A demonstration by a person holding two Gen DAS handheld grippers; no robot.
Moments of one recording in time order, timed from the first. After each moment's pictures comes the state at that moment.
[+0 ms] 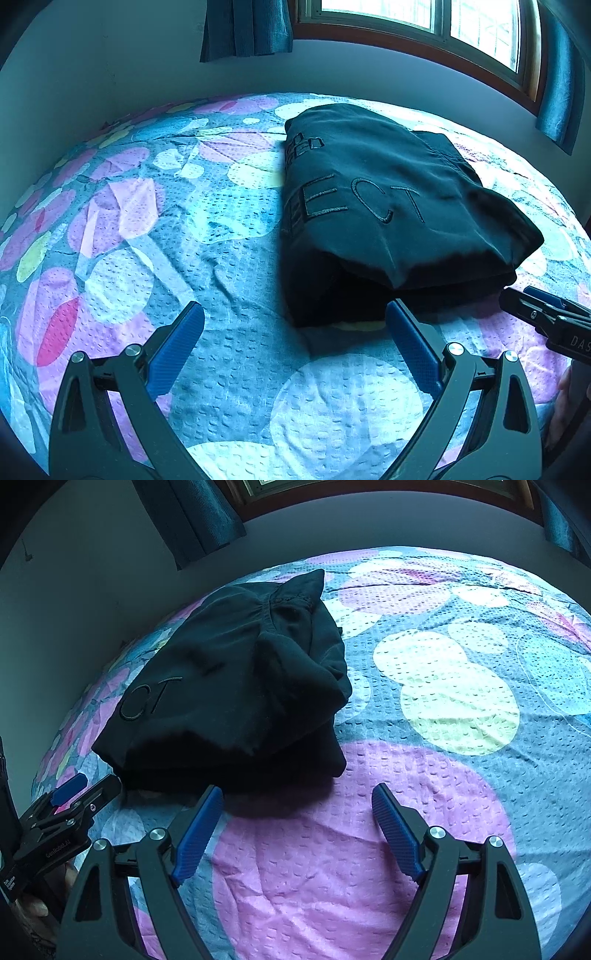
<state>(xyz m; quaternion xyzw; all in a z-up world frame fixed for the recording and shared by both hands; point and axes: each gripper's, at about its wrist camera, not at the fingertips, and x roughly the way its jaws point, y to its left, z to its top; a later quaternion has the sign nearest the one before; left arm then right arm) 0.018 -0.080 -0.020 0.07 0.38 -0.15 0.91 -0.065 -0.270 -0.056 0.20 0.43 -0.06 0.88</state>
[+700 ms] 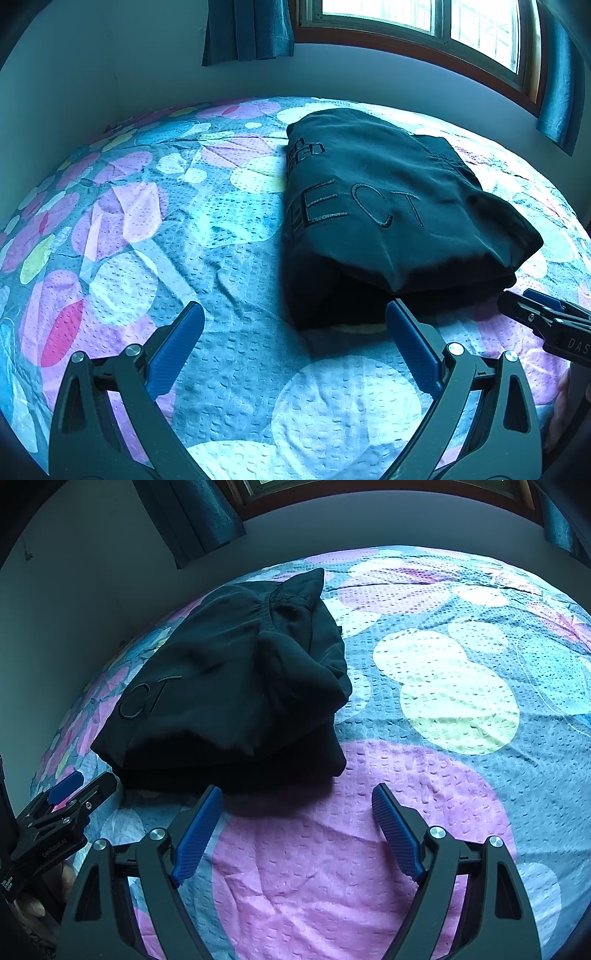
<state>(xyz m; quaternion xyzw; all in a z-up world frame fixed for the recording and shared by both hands) 0.015 -0.080 -0.015 0.07 0.37 -0.15 0.91 -0.065 -0.270 -0.057 0.20 0.43 -0.06 0.88</state>
